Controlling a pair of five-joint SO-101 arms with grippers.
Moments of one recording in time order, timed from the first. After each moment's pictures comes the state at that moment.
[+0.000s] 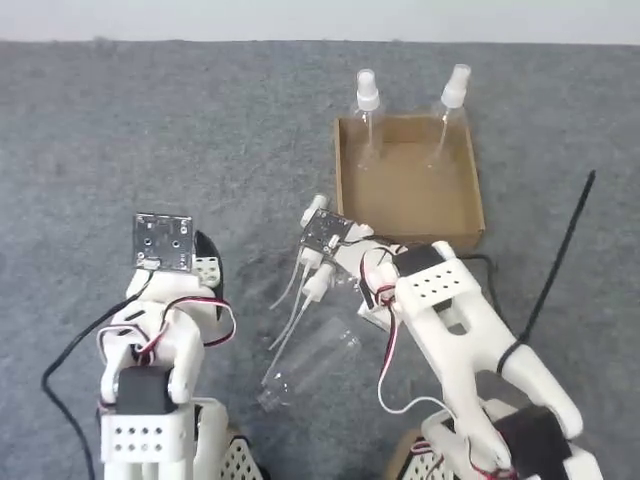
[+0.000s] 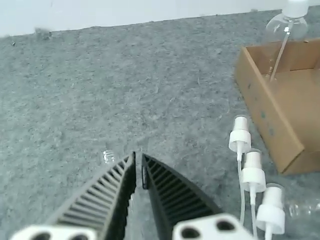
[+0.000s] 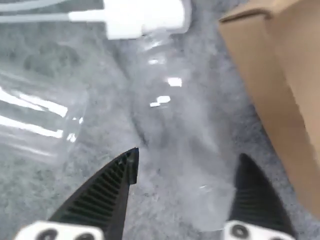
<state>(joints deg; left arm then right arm) -5.8 -84.6 76.3 54.1 0.2 -26.9 -18.8 47.0 59.3 35.8</state>
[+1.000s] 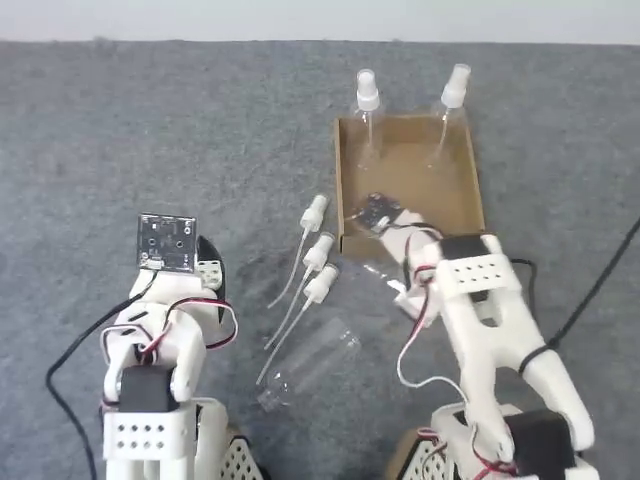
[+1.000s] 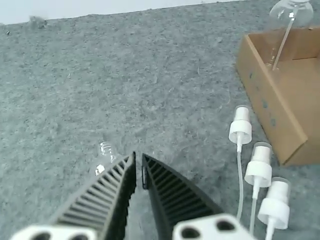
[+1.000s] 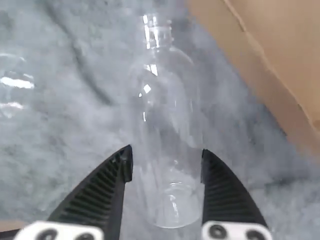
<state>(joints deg) -5.8 -84.6 78.2 54.0 0.2 -12.5 -19.1 46.6 63.7 38.2</state>
